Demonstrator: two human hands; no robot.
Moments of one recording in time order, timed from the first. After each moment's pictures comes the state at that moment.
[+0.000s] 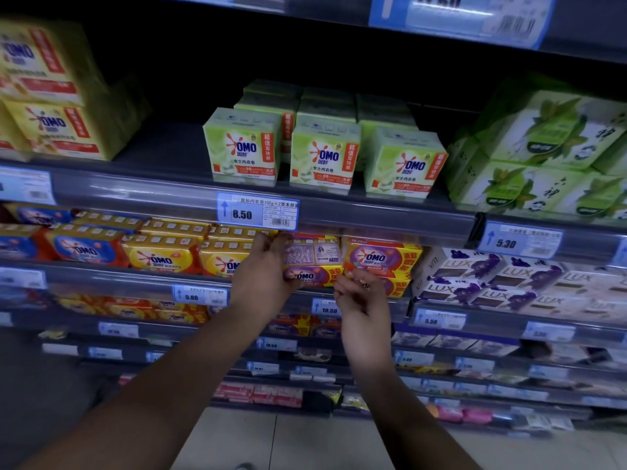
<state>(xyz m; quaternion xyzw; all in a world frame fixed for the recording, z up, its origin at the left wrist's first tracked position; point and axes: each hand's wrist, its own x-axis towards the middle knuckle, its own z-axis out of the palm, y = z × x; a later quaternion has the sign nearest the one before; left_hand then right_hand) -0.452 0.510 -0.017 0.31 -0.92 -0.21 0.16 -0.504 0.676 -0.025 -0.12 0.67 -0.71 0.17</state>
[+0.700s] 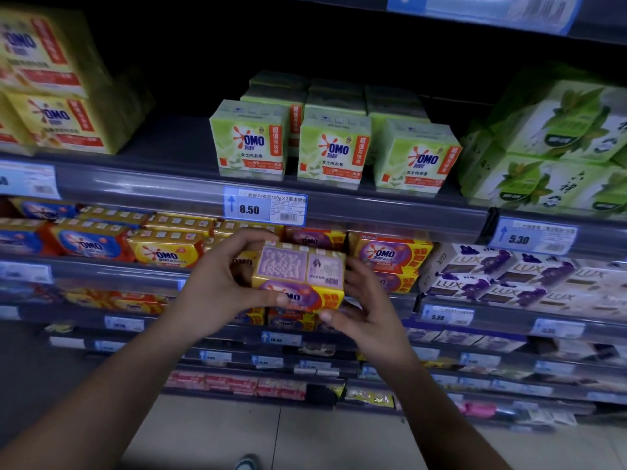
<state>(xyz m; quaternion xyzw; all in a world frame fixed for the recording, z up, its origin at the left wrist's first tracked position) -0.376 0.489 0.026 0.16 -0.77 -0.59 0.19 -0.518 0.697 -0.023 -0.30 0.68 -0.61 0.28</state>
